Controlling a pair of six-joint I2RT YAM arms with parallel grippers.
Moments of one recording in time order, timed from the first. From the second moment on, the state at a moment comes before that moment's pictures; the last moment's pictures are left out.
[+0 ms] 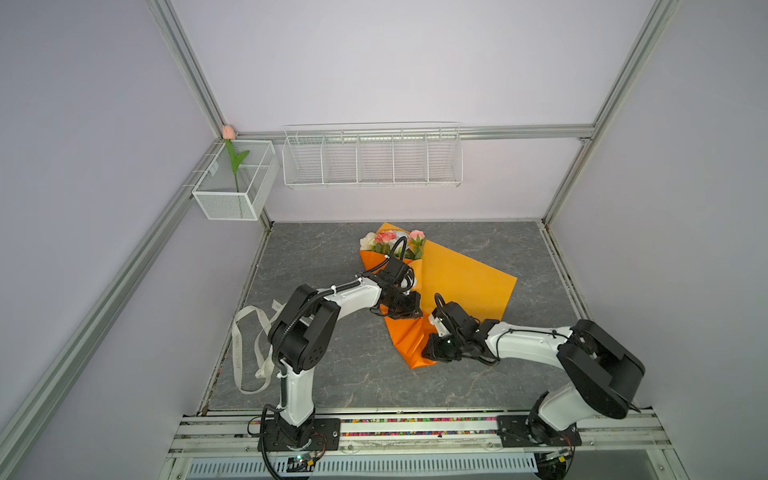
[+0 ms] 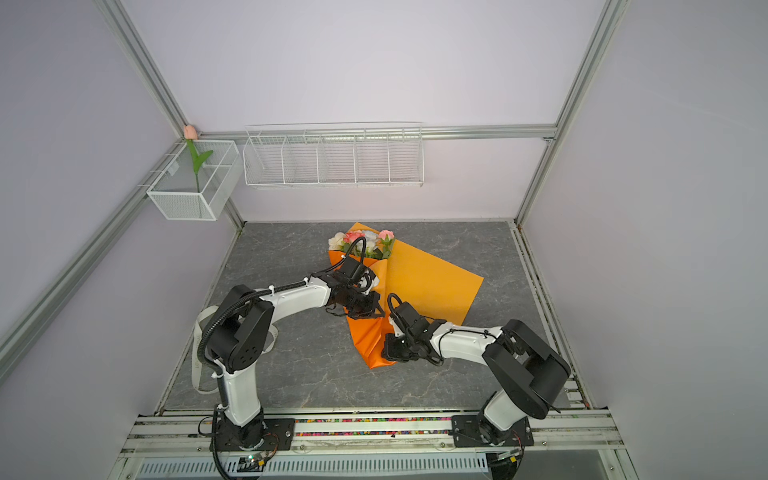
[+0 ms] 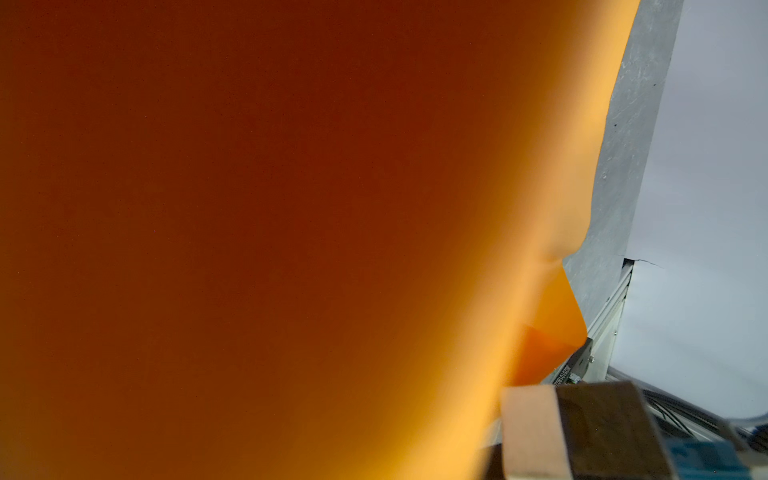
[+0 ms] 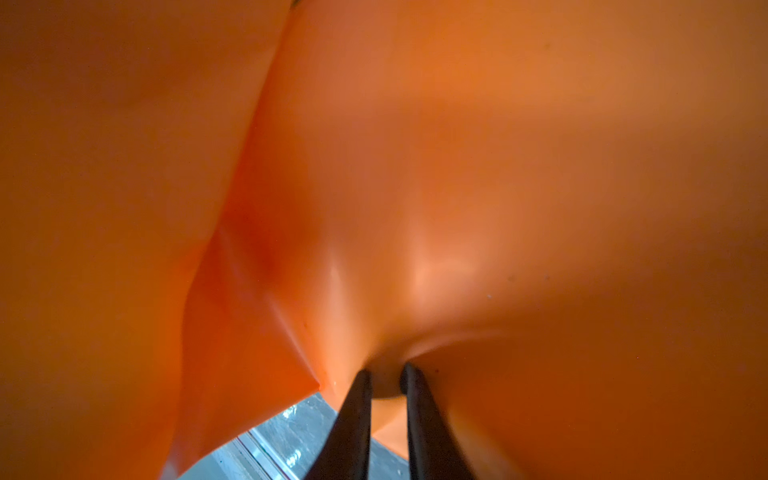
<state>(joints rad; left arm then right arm) -0.68 1.94 1.26 -0.42 0.52 -0.57 0.80 1.55 0.67 -0.16 -0.36 0.82</state>
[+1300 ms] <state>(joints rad) -0.70 2.00 1.30 -0.46 0.49 -0.54 0.77 1.53 0.82 -0.28 -0.31 0.86</state>
